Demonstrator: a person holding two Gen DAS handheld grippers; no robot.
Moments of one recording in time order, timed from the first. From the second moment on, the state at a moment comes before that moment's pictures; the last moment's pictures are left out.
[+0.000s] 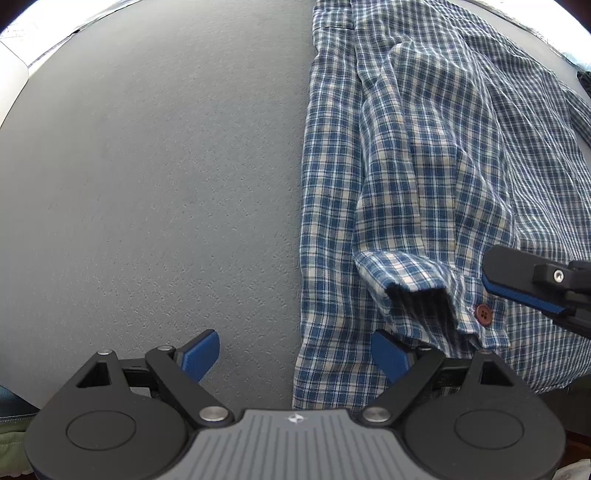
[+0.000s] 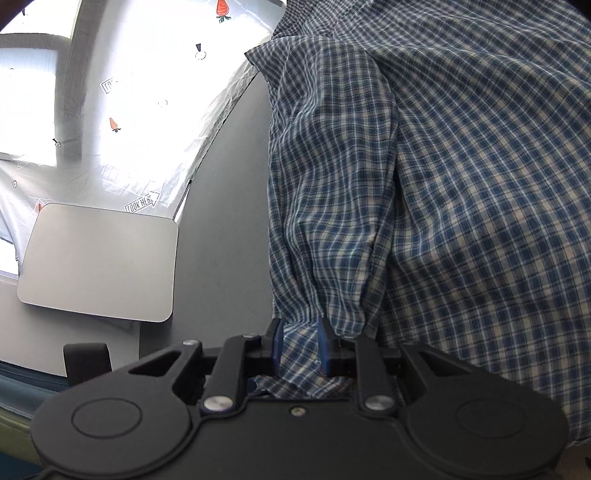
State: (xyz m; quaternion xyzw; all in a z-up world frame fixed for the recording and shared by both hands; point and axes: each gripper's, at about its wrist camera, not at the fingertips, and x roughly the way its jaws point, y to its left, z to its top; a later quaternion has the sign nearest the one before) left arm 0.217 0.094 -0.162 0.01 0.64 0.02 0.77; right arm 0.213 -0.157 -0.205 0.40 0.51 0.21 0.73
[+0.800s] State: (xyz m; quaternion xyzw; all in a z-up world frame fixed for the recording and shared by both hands) left arm 0.289 0.129 -0.112 -0.08 0.56 0.02 0.82; right arm 0.280 -0.138 -0.207 0.35 0.57 0.22 0.71
